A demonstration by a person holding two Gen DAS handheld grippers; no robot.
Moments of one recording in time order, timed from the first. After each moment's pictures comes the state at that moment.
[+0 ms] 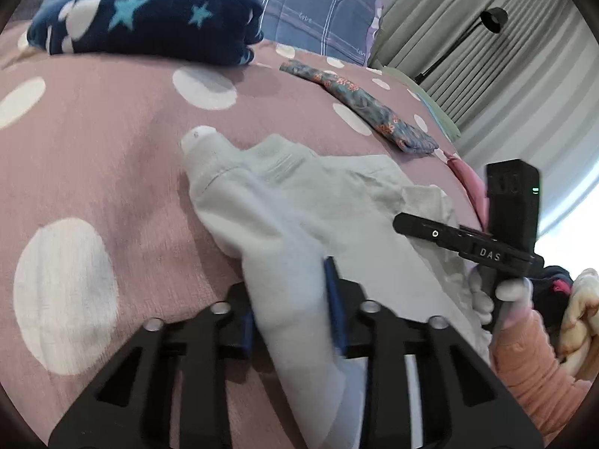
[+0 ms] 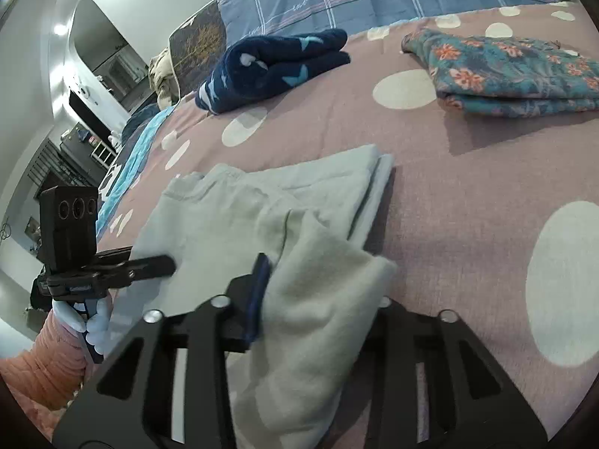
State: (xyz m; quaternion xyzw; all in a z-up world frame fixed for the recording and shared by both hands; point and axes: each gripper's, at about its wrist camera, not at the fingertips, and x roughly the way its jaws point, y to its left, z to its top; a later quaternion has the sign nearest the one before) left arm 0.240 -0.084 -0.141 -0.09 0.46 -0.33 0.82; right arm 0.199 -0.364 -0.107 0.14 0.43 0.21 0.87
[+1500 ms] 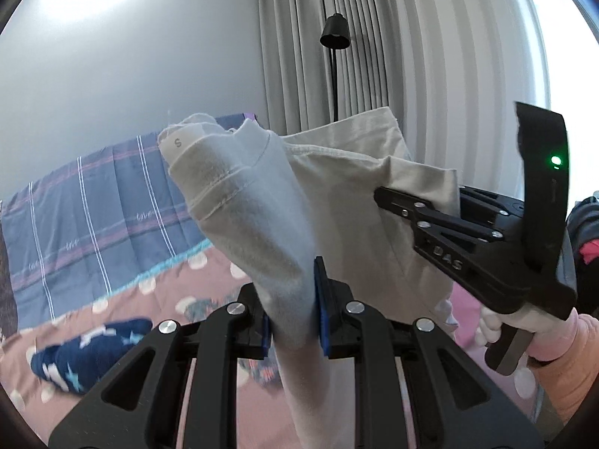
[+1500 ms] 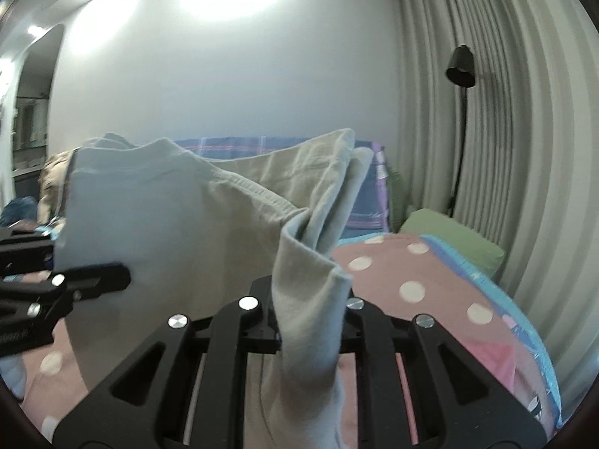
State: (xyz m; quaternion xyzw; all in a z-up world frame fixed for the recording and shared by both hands) left arm 0.216 -0.328 0.113 0.13 0.17 -0.39 0.90; right arm 0.134 -0.511 0.147 -0.01 0.12 -0.12 0.99
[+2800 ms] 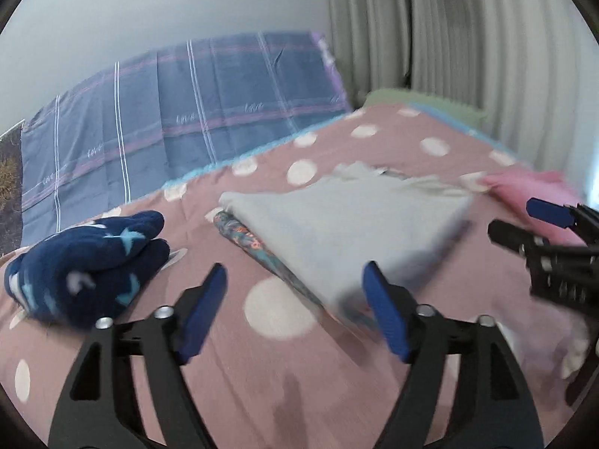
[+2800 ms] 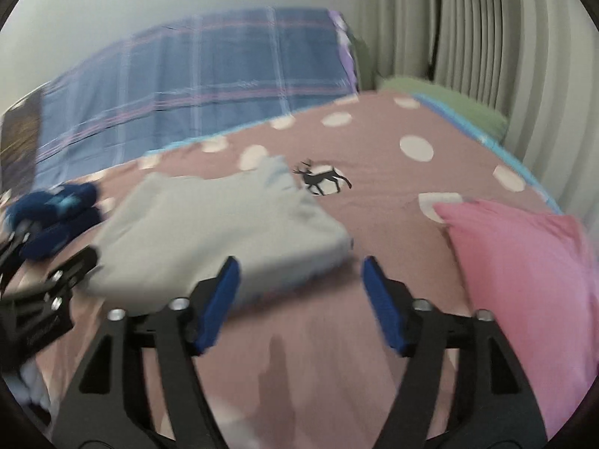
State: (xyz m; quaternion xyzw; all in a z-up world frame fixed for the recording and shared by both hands) left arm 0.300 -0.297 -0.061 0.13 0.27 -0.28 0.91; right arm 0.201 -0.510 -0.023 0.05 0.28 -0.19 0.94
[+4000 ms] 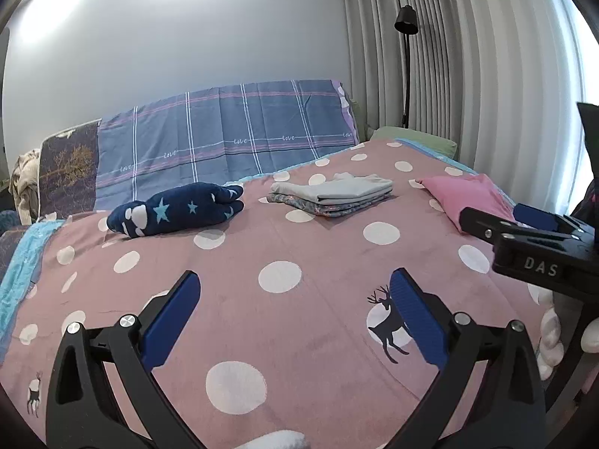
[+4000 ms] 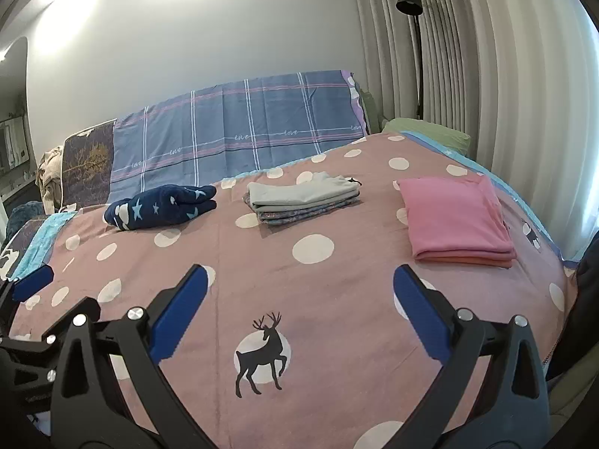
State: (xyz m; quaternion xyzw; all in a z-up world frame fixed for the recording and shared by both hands) left arm 0.014 -0.144 0.012 0.10 0.22 -0.23 0.94; right arm -0.051 -0.349 0.038 0.09 0.22 -0.16 0.96
